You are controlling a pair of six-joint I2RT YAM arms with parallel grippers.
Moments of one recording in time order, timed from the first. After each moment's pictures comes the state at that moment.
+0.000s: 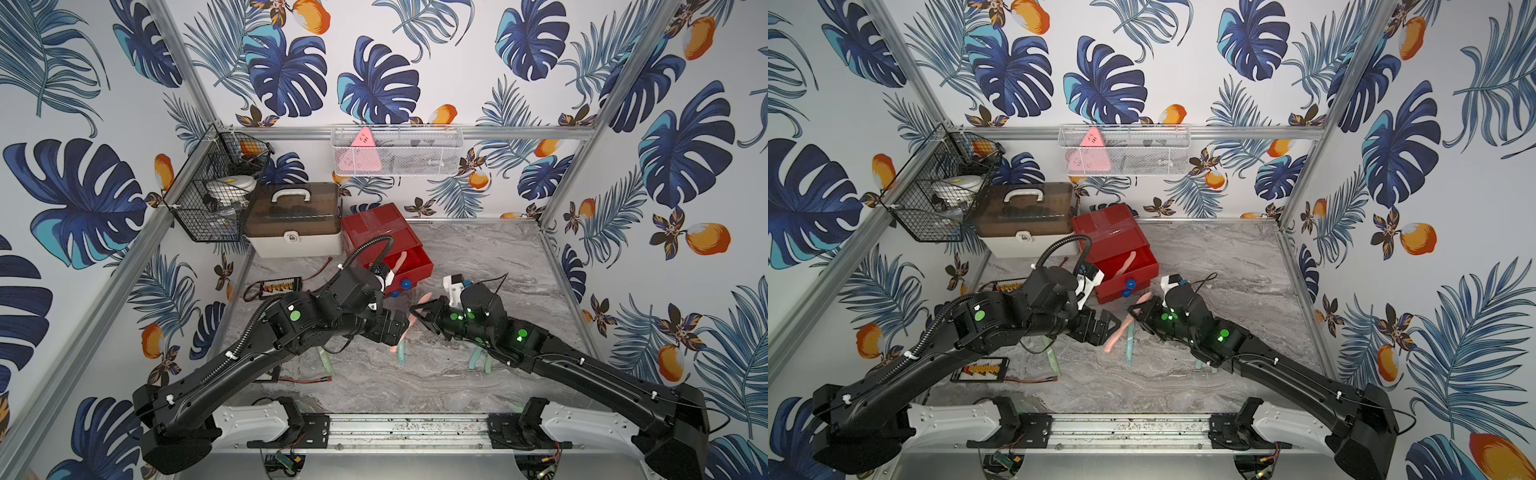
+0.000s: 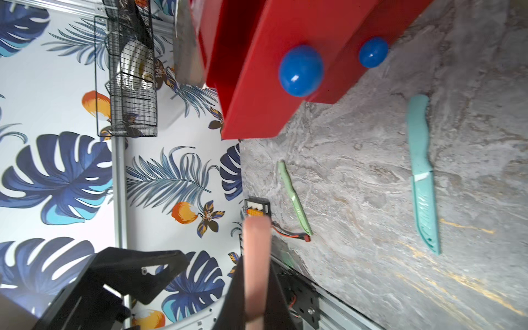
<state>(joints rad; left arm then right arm) -0.88 1.16 1.42 -1.05 -0.03 -0.50 0.90 1.11 0.91 -0.21 -0.07 1.33</state>
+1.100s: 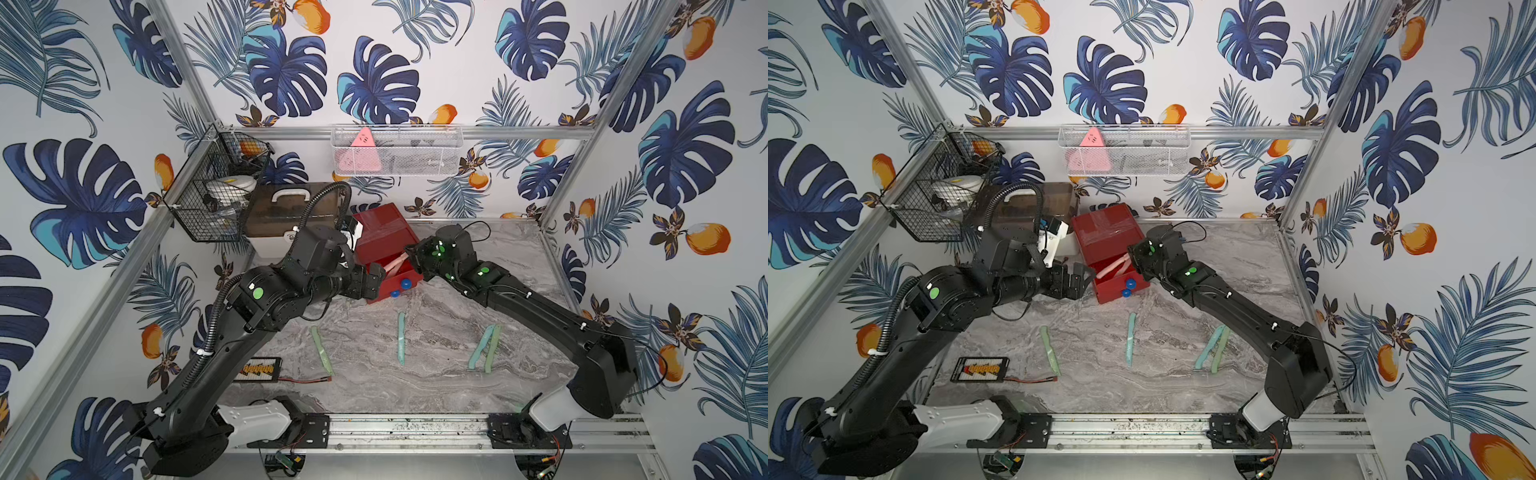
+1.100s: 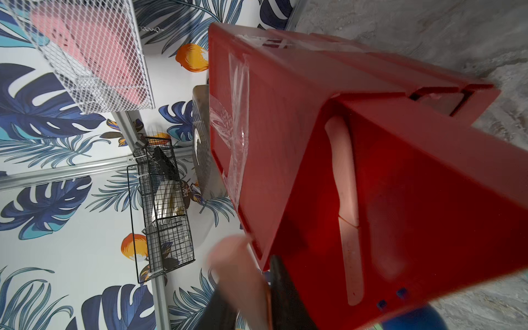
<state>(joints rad) -0.64 1.21 1.67 -1.11 -0.10 -0.36 0.69 1.57 1.33 -0.18 -0.01 1.52</state>
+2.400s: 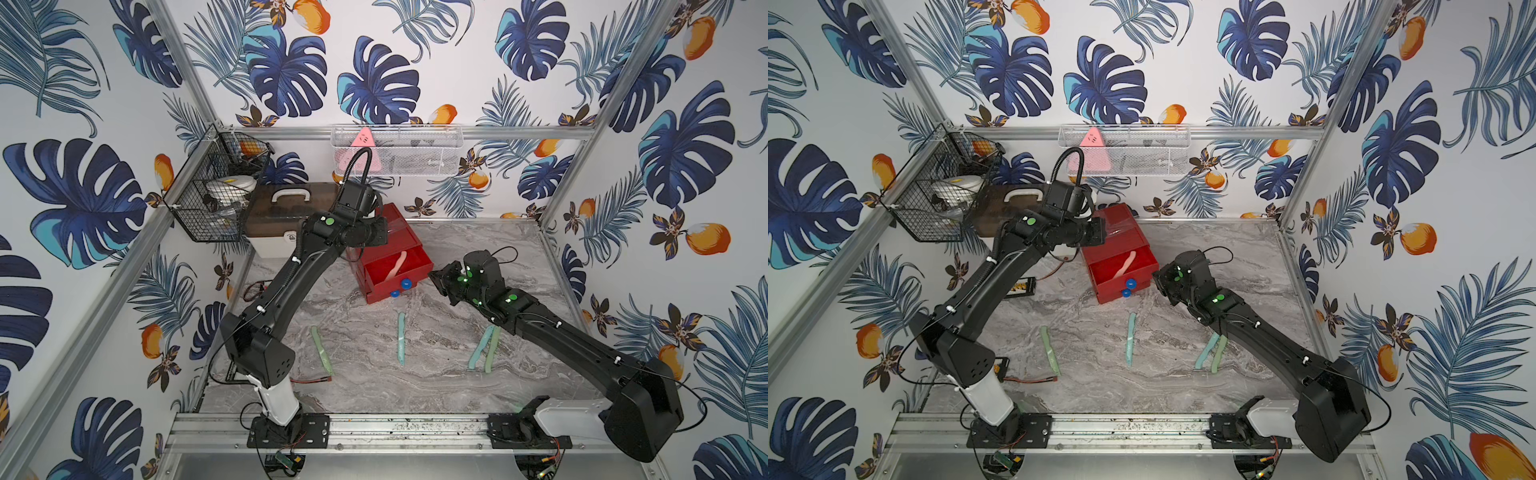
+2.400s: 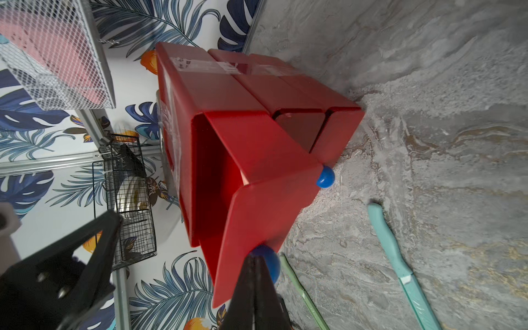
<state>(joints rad) -0.38 1.79 1.95 -0.92 0.06 -0.46 0.60 1.32 0.97 -0.16 -0.07 1.42</state>
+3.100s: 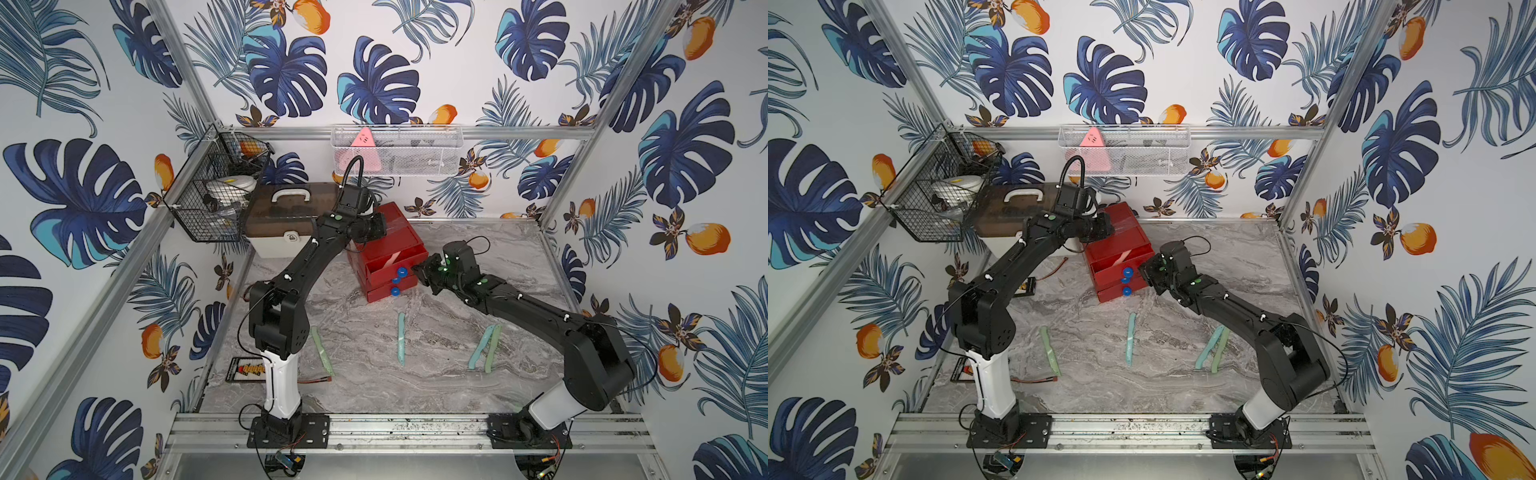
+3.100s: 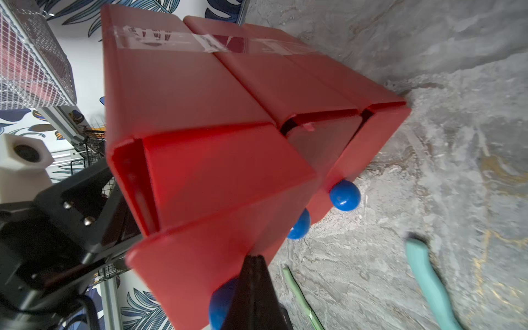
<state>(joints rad) -0.29 1.97 1.88 -0.65 0.24 -0.50 0.58 1.62 1.12 -0.01 -0.17 1.42</state>
